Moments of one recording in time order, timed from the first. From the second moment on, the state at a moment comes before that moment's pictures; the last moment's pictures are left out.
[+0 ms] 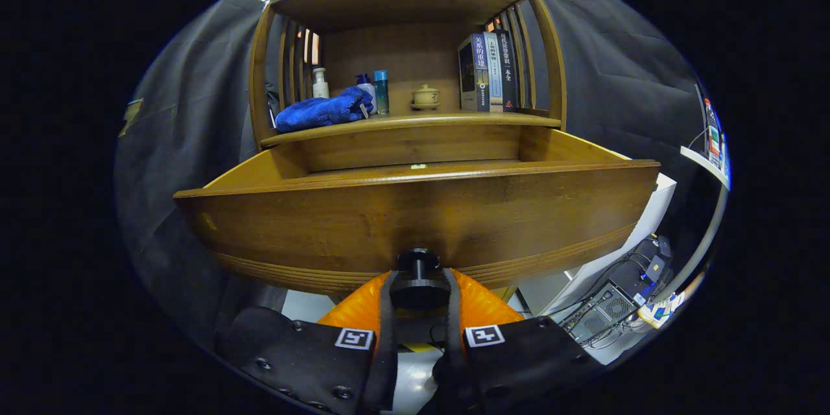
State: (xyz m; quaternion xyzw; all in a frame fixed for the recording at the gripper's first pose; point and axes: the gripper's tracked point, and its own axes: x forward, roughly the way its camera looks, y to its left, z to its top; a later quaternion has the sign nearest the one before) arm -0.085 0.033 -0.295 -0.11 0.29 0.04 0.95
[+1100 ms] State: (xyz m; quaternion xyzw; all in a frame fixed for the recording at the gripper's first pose) arm -0.096 0.056 -0.225 -0.10 0.25 0.07 0.96
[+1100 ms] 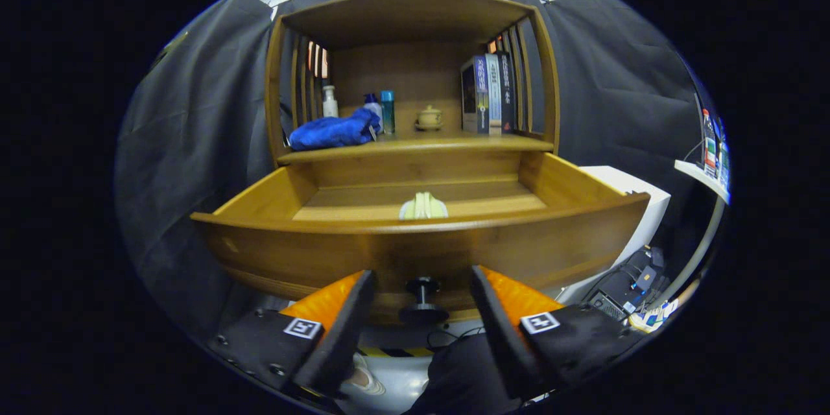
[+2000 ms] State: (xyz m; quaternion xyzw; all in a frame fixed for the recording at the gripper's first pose) arm 0.038 0.079 -0.197 -0.10 0.35 0.03 0.93
